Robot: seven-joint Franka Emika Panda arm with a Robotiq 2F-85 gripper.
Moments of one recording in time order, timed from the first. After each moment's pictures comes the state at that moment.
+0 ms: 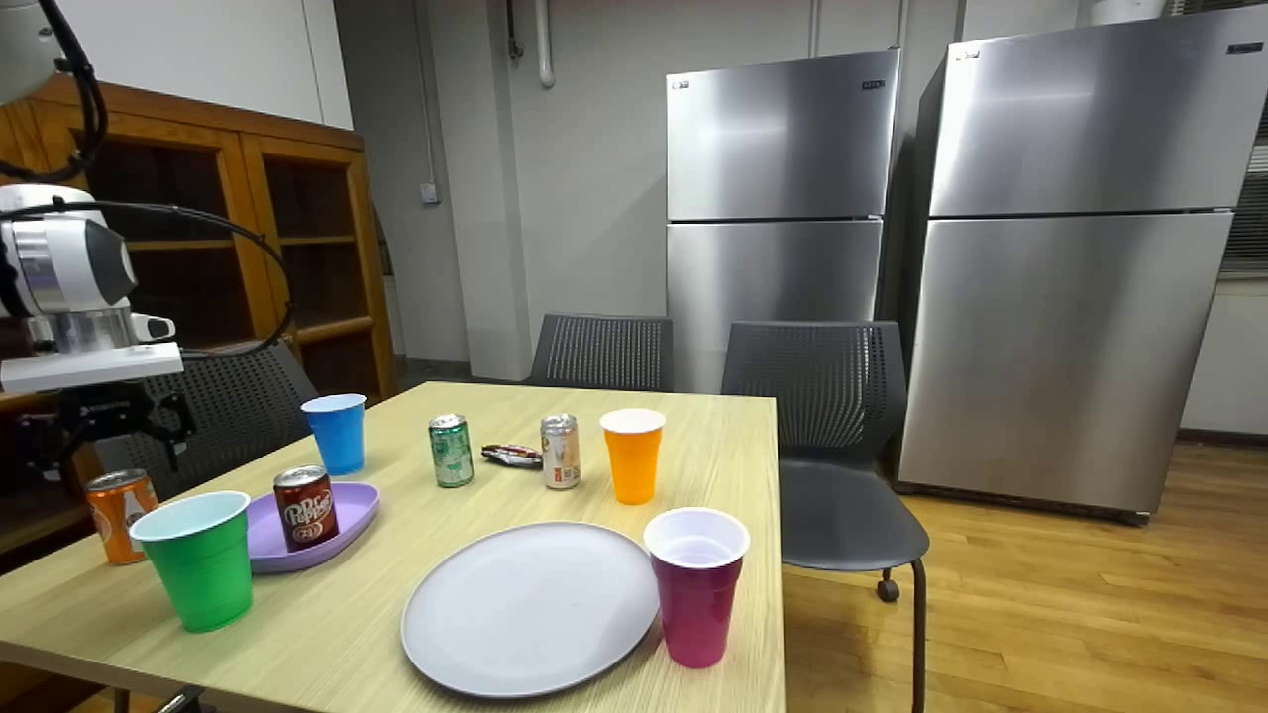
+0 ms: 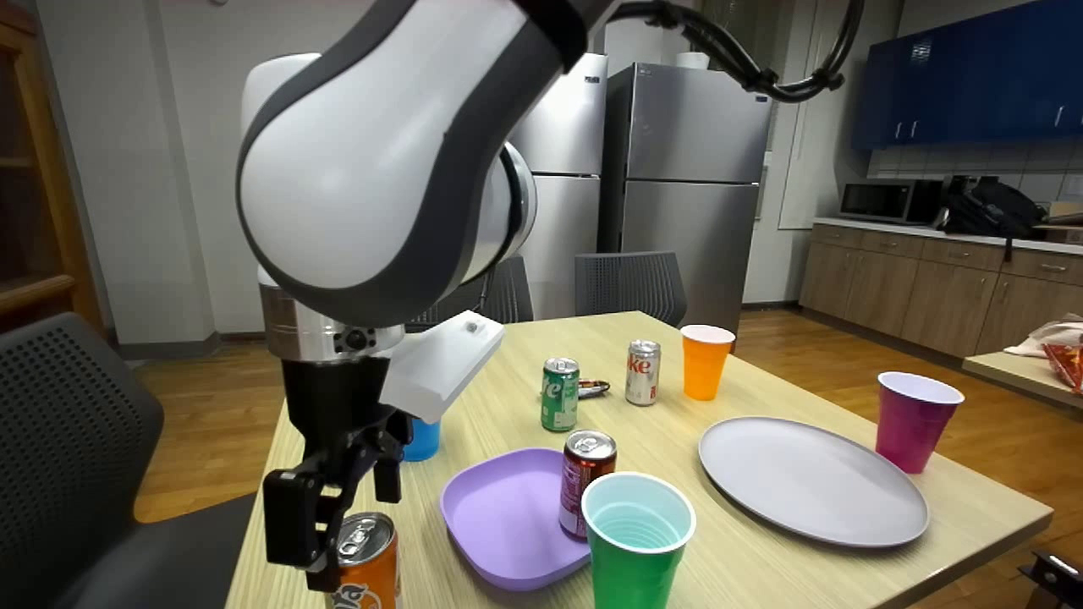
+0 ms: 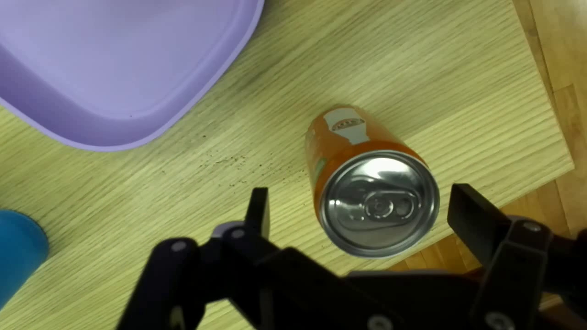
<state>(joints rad) 0.51 0.58 0.30 -1.93 -0.26 2.46 -0.10</state>
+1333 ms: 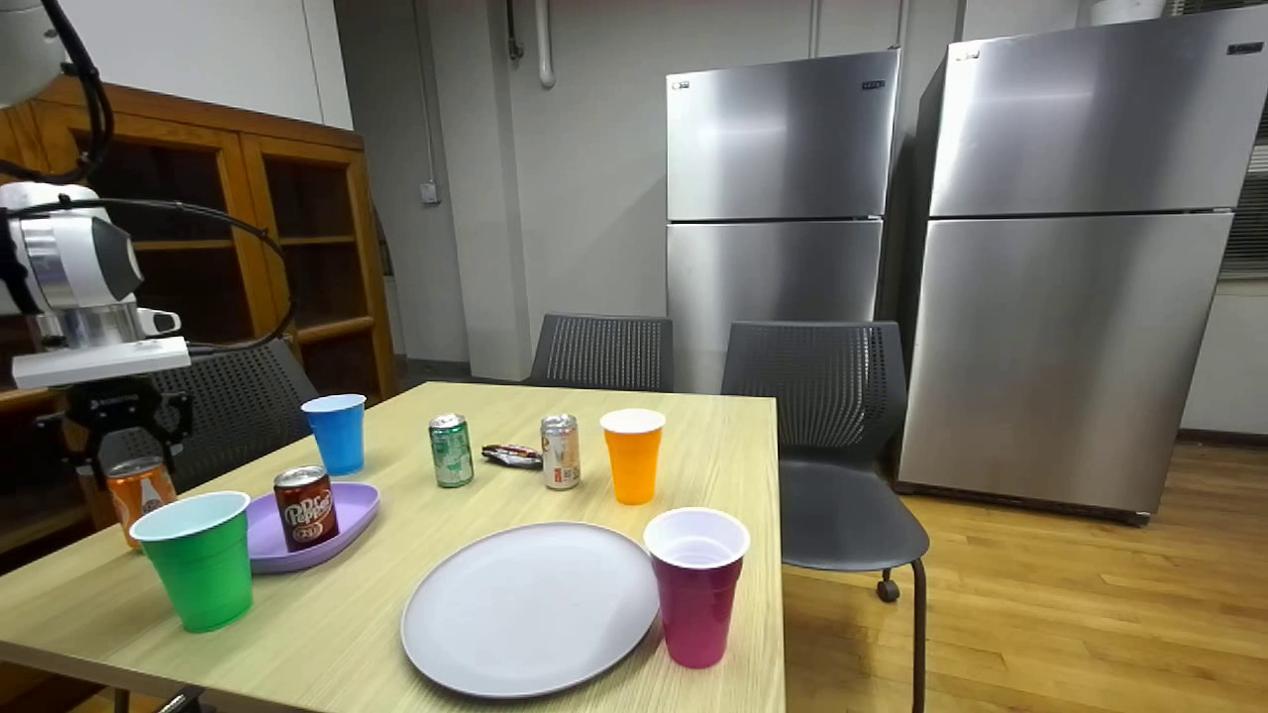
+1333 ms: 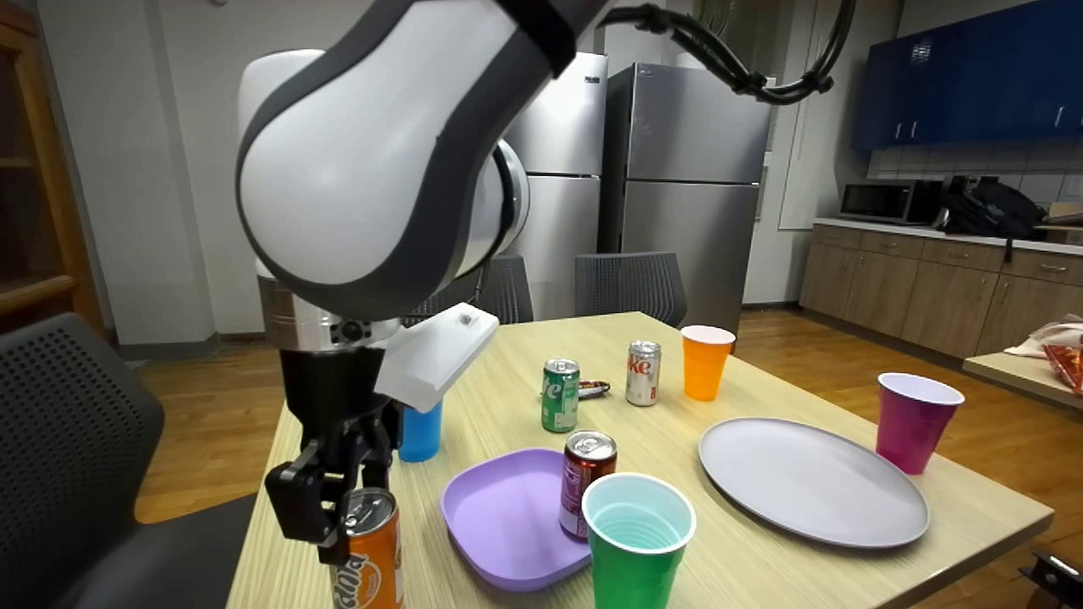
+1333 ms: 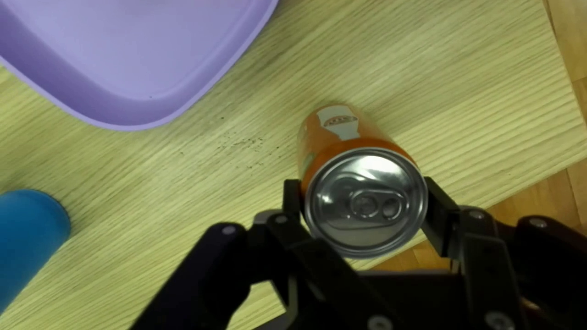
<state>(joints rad) 0.52 0.59 0.28 -1.90 -0.28 2.46 -0.10</state>
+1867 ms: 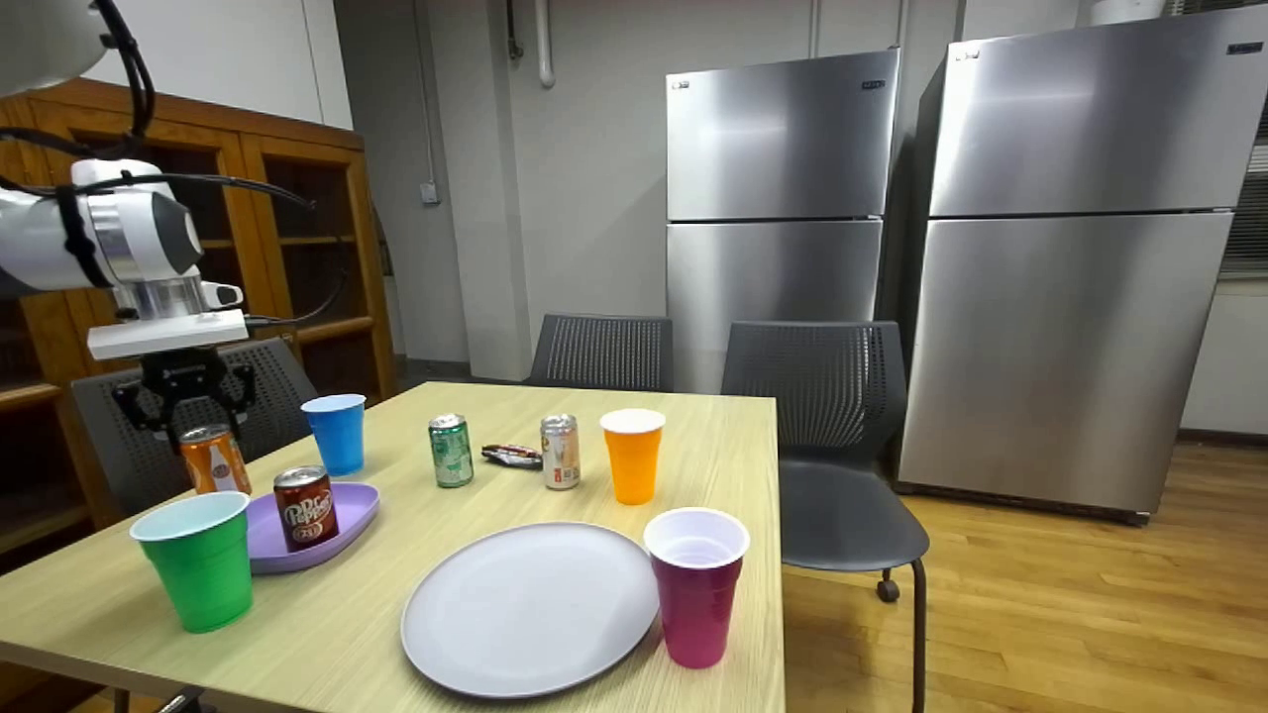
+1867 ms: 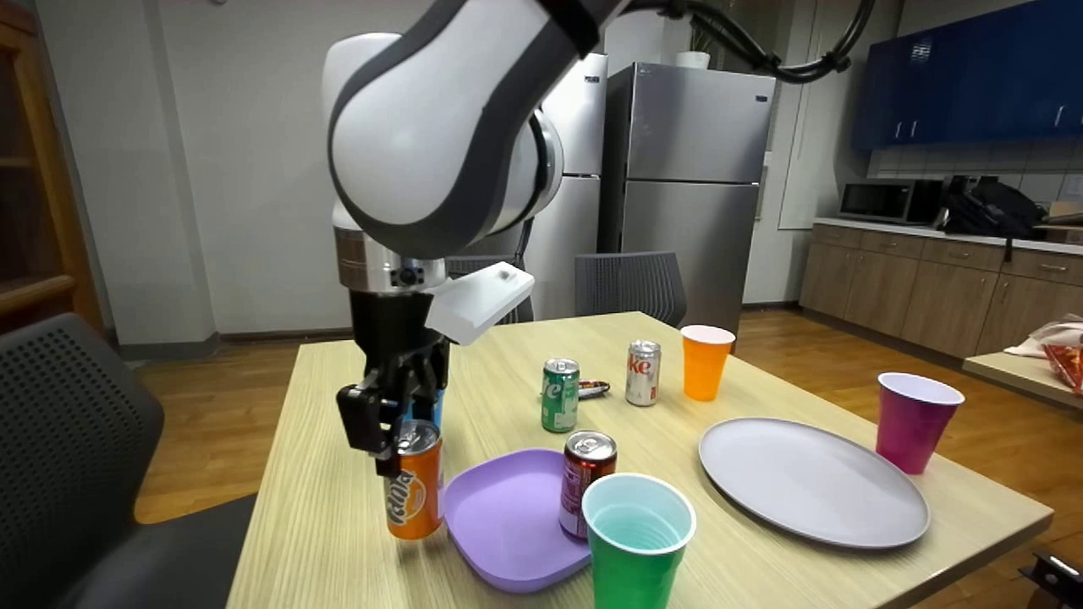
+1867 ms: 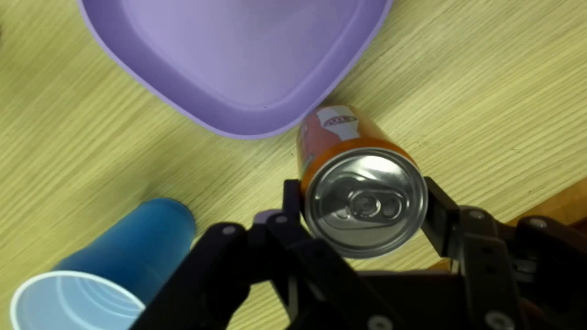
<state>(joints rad) 0.46 0.55 0.24 -1.90 -0.28 2.45 -0.09</state>
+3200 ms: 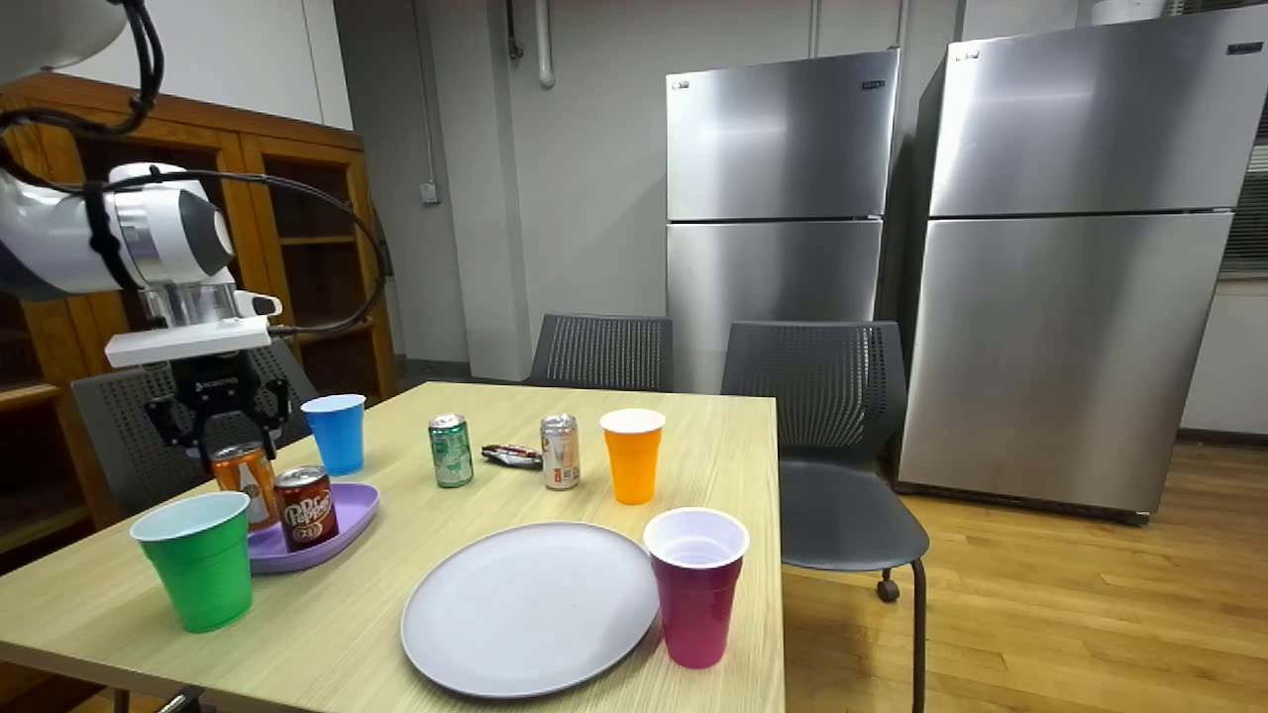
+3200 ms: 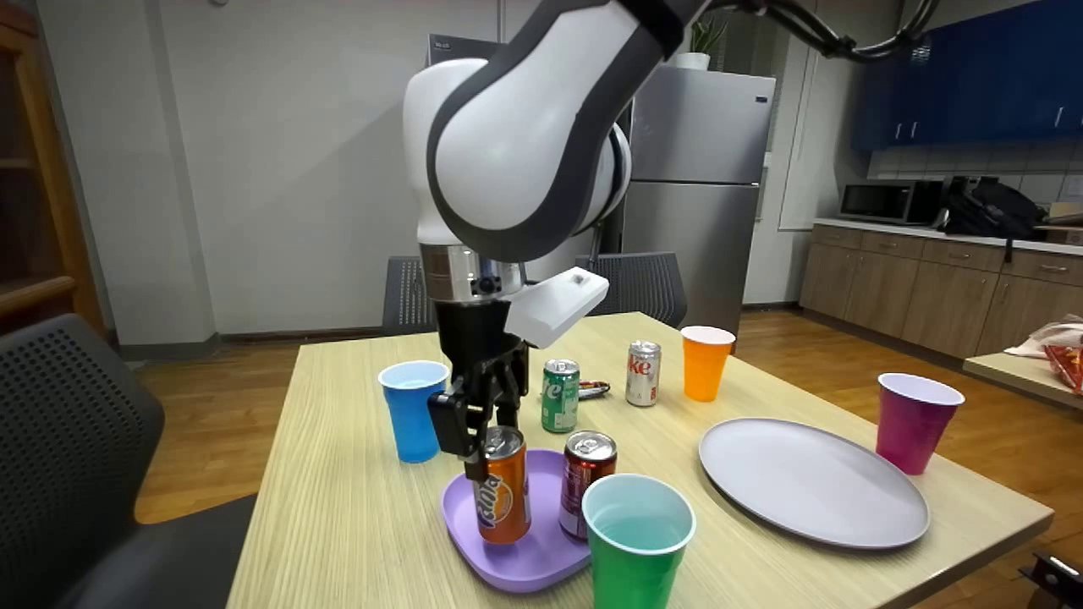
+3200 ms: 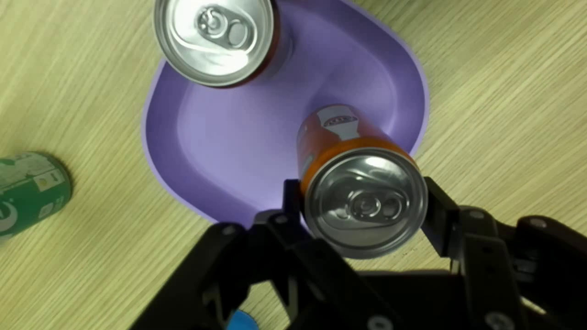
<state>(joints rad) 0.39 0.45 0.22 -2.06 -0.27 2.43 -0.01</state>
